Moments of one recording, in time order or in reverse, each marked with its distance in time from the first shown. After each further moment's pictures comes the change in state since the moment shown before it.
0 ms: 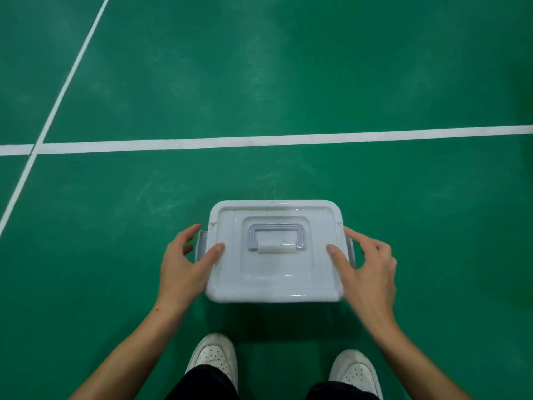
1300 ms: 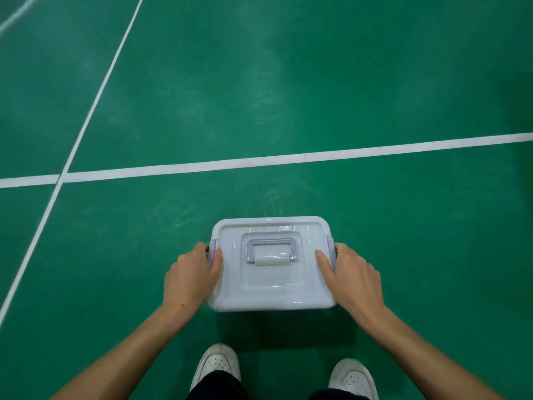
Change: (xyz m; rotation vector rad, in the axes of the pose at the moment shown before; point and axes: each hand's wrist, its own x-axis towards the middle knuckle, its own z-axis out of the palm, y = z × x) left_hand -0.002 0.043 0.001 0.817 -0.006 0.153; right_hand 0.019 -0.015 -0.008 -0.487 -0.155 -0.225
